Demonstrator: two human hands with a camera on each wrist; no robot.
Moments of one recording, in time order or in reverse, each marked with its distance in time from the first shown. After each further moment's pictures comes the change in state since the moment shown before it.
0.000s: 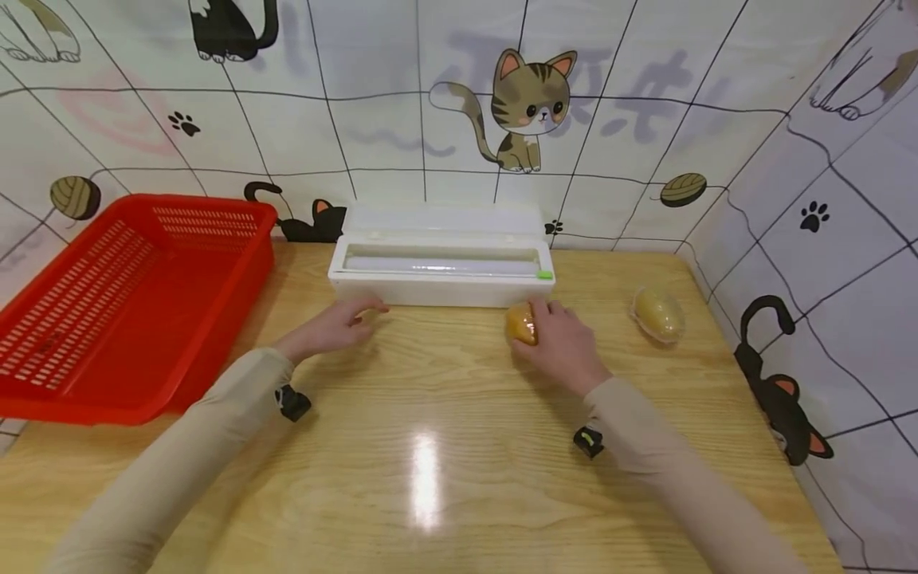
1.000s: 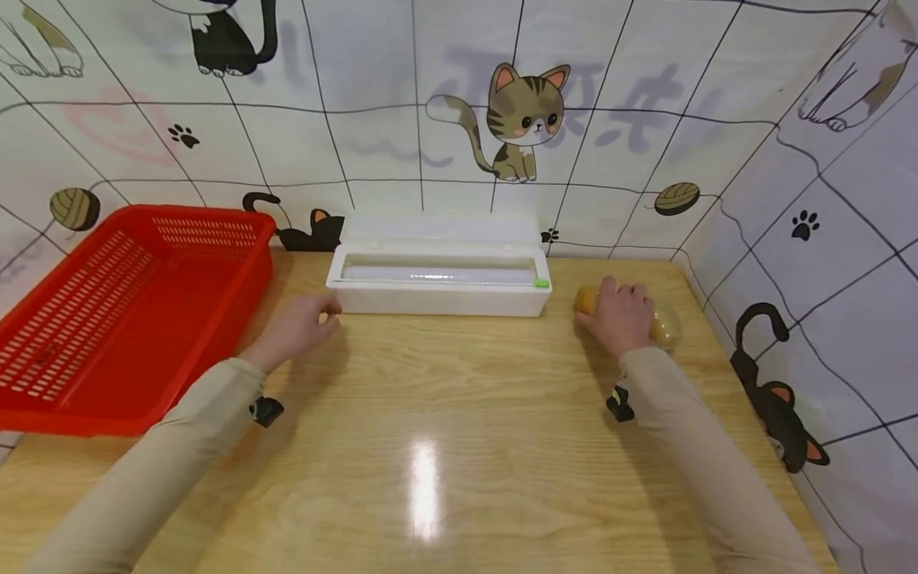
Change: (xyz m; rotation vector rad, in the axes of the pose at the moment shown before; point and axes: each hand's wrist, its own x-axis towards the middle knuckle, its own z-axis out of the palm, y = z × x) left_hand -0.025 0.011 -0.027 0.341 0.264 -0.182; right_hand 0.023 0.090 -0.022 -0.155 0.100 0.241
